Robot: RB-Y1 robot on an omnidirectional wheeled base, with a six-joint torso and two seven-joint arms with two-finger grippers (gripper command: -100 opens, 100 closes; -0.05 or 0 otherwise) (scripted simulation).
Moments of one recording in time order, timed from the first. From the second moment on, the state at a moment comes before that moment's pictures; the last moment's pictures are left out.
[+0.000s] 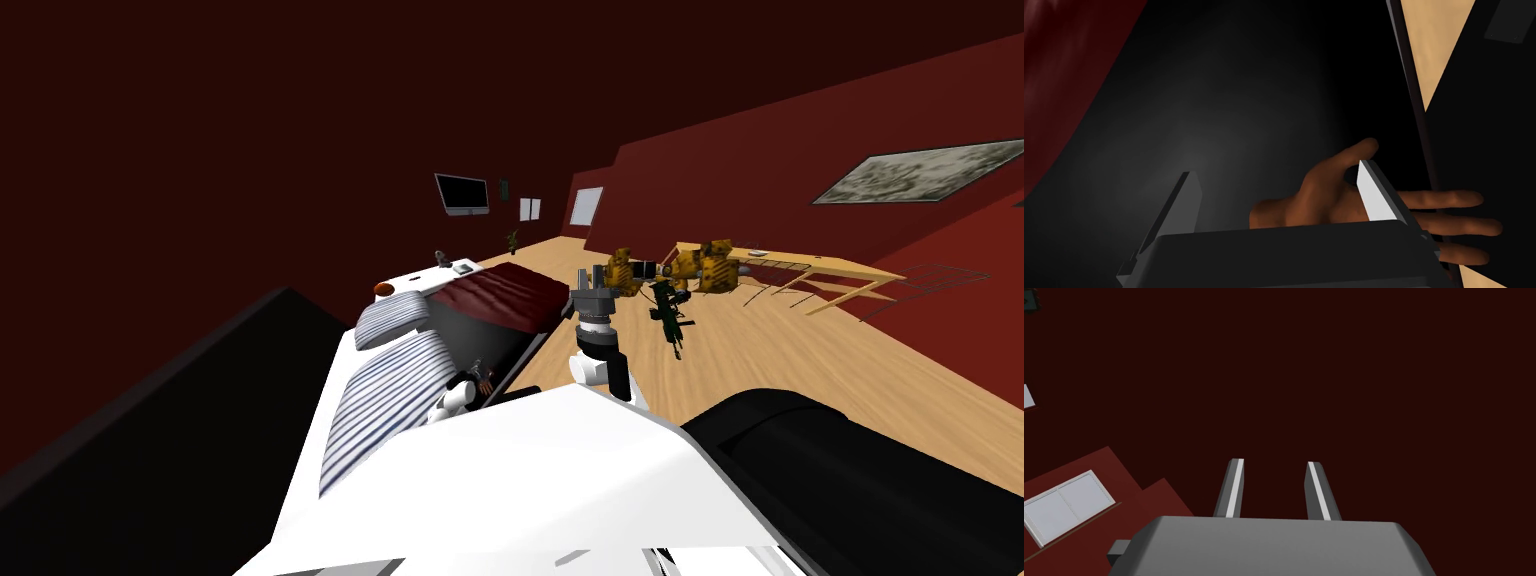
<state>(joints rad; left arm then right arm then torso) -0.11 0.16 -0.48 -0.85 0.80 0.17 0.12 0.49 -0.03 0.02 -2.38 -0.08 -0.54 -0.10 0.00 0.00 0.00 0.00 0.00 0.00</state>
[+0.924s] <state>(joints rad) -0.22 0.03 -0.56 -0.58 0.98 0.25 0.09 0.49 -0.03 0.02 -2.38 -0.08 -0.54 -0.10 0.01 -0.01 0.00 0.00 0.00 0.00</state>
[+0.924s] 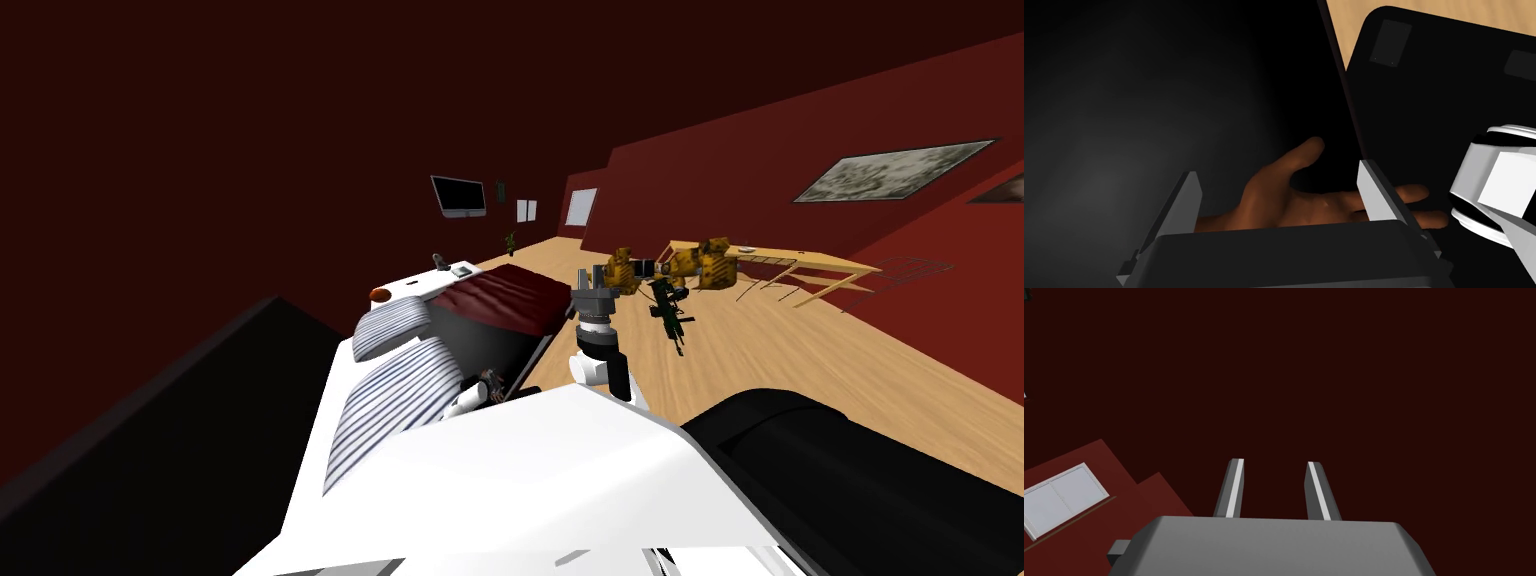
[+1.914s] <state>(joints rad) -0.09 -0.05 -0.55 -0.56 0.92 0.17 0.09 0.49 -0.03 0.02 -2.38 -0.08 -0.54 -0.10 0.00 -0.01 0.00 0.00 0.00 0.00</state>
